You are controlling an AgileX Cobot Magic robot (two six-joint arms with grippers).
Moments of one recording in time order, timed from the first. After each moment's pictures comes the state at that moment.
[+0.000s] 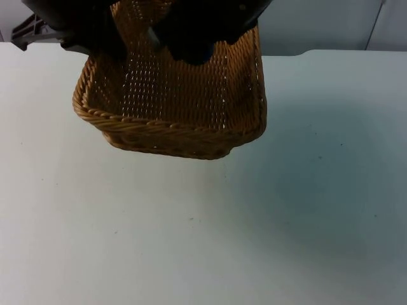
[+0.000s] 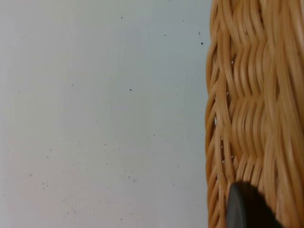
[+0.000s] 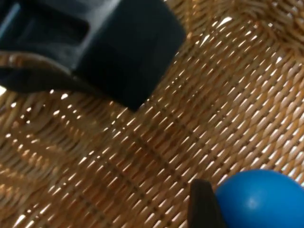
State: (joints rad) right arm 0.70 1.99 -1.55 -0.24 0.49 0.12; left arm -0.21 1.93 -1.43 -0.58 0.71 0.12
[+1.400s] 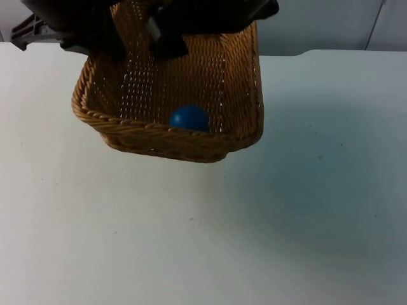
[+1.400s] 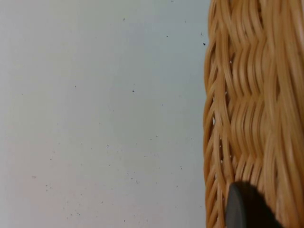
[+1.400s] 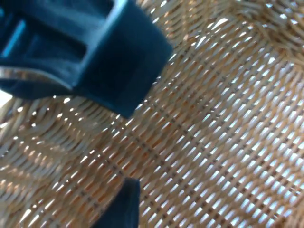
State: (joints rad) right arm 0.70 1.96 -1.55 -0.23 0.52 0.13; left arm -0.21 1.93 -1.43 -0.57 0.70 0.13
